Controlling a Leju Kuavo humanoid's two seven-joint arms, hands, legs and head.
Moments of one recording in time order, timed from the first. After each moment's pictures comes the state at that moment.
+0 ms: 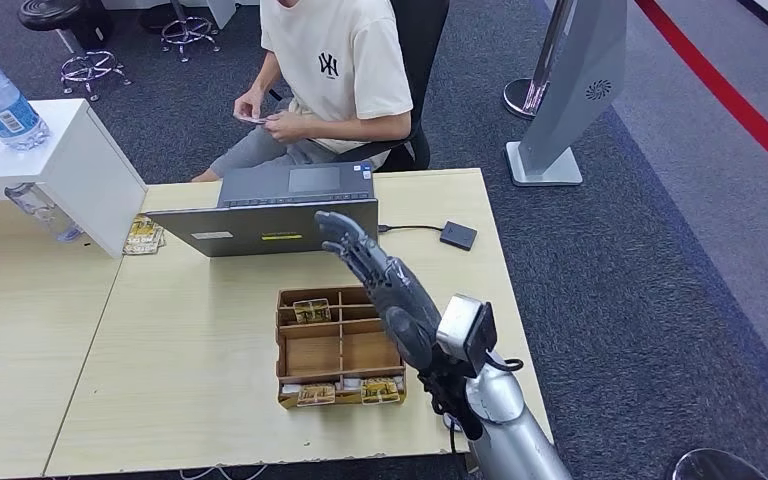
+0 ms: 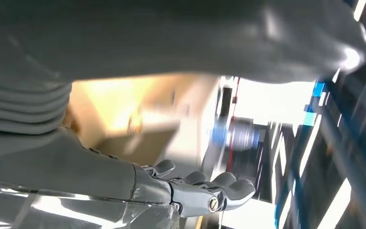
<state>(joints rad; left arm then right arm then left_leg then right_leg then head) 0.36 -0.27 -0.08 -0.89 0.17 0.21 0.07 -0.24 0.14 0.45 -1.52 -0.04 0.18 -0.47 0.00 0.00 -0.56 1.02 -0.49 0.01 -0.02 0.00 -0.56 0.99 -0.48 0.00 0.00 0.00</state>
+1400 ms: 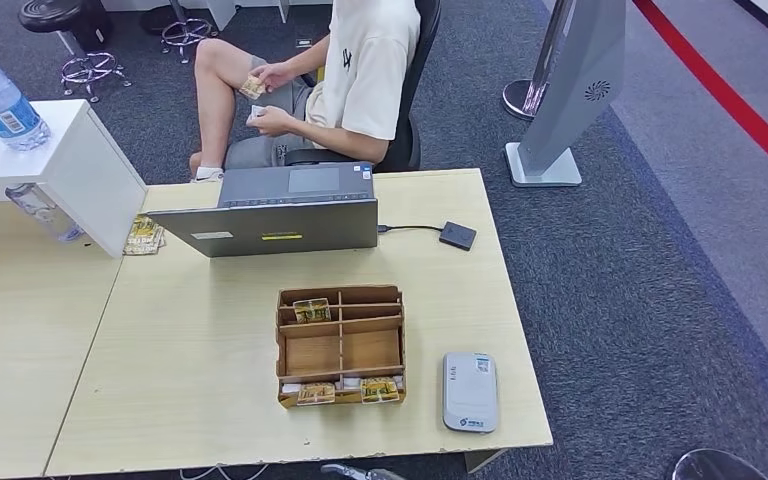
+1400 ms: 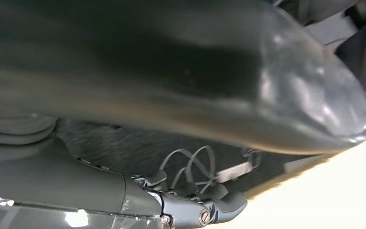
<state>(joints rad) 0.33 -0.33 0.09 -0.83 0.17 0.20 0.04 -0.03 -0.03 0.72 -0.94 0.24 0.12 -0.57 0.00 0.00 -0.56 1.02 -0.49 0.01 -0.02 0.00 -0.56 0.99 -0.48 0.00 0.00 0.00</state>
